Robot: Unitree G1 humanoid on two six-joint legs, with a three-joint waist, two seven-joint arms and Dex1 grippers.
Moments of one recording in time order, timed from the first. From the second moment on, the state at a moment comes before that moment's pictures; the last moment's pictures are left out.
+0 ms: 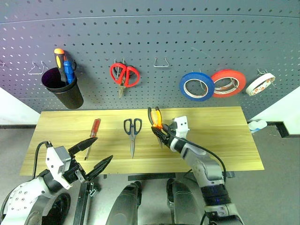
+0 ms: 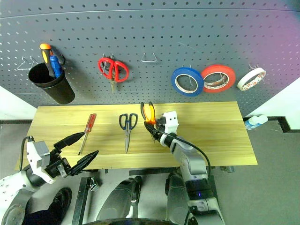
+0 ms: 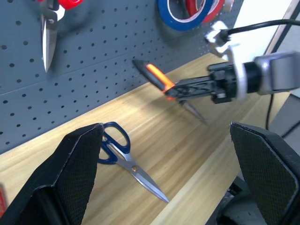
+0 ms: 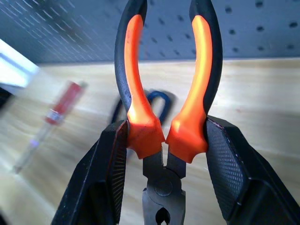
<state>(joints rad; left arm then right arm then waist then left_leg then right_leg) 0.41 0.54 0.32 -0.43 -0.58 0.03 -0.92 -0.20 -0.02 0.05 0.02 0.29 0.43 0.50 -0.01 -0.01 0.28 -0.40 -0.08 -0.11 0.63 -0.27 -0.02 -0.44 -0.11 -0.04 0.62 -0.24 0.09</state>
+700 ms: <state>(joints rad) 0.26 0.49 0.31 -0.35 -0.63 0.04 -0.89 -0.27 -0.01 -0.04 -0.10 0.52 0.23 0.61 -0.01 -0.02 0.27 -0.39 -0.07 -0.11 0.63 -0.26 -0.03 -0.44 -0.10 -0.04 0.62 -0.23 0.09</state>
